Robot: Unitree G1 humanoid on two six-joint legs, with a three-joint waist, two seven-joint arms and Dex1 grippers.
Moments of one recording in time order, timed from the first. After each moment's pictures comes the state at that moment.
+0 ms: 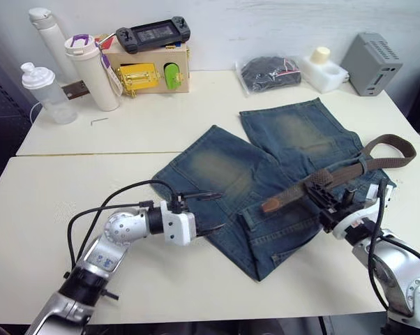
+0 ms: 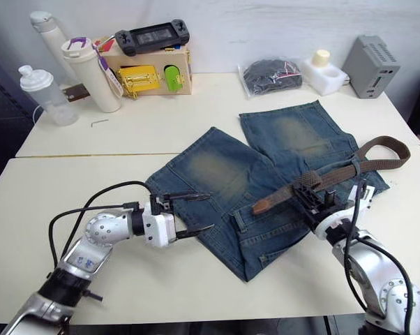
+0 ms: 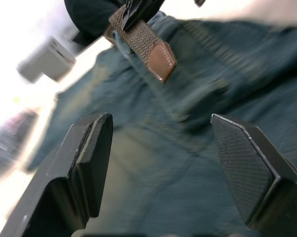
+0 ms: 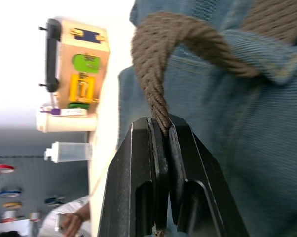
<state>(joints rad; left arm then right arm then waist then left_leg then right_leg) -0.23 0.58 -0.27 -0.17 -0.16 -0.31 -0.78 0.04 -0.44 -0.40 -0.40 1.94 0.64 -0.42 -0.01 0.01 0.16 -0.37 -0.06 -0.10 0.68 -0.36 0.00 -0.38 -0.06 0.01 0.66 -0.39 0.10</state>
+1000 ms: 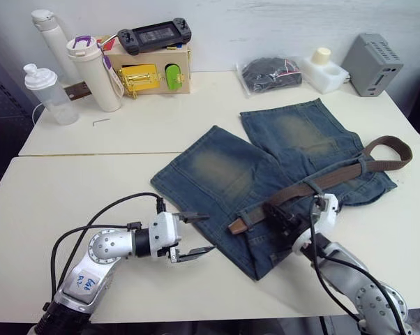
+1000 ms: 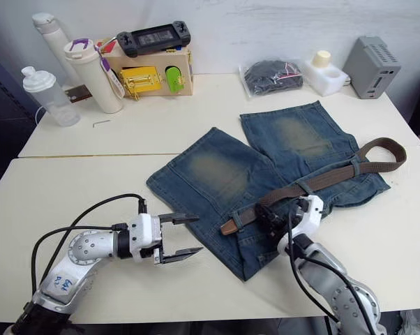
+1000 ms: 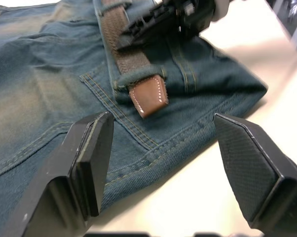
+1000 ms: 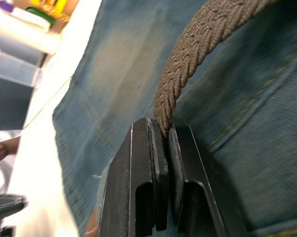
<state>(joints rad) -0.14 0.61 -0.24 -0.23 -0.10 -0.17 -0.84 0.09 -0.35 -0.10 -0.51 1.35 0.68 -0.17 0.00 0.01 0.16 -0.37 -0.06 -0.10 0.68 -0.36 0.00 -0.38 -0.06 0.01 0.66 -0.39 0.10</state>
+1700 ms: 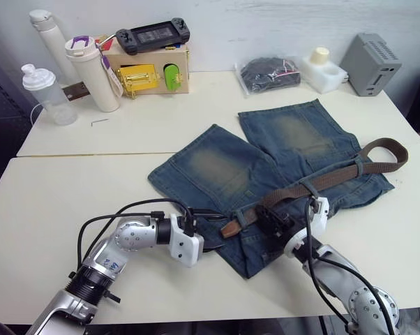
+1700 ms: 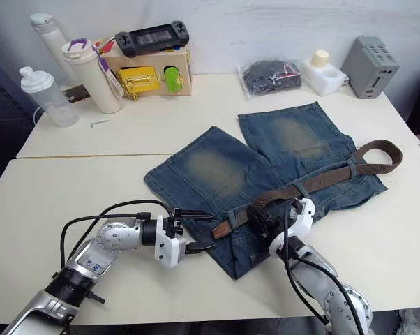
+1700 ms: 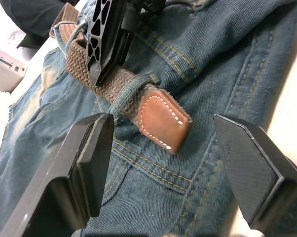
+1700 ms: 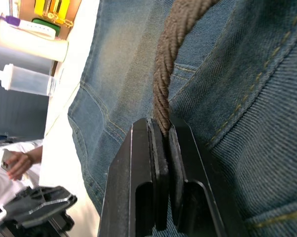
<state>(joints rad) -0.32 0.57 -0.35 0.04 0.16 -0.63 -0.78 0.09 -0.26 -0.13 -0.50 1.48 0.69 -0.28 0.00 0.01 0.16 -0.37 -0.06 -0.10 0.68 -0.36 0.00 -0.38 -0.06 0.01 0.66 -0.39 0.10</state>
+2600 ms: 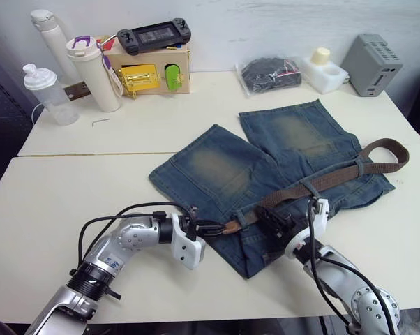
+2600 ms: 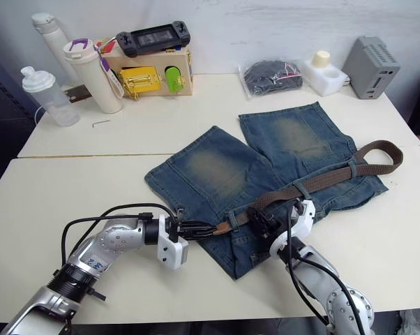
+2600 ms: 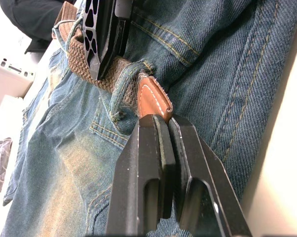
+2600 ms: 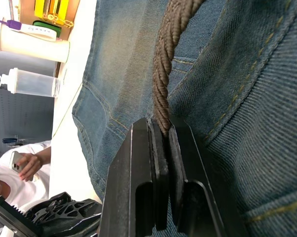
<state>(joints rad) -0.35 0.55 -0.36 0.09 0.30 -0.72 -0.68 0.10 -0.27 -0.12 -0.49 1.52 0.70 -0.30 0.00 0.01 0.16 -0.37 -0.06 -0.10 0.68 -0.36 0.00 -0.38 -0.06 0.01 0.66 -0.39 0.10</state>
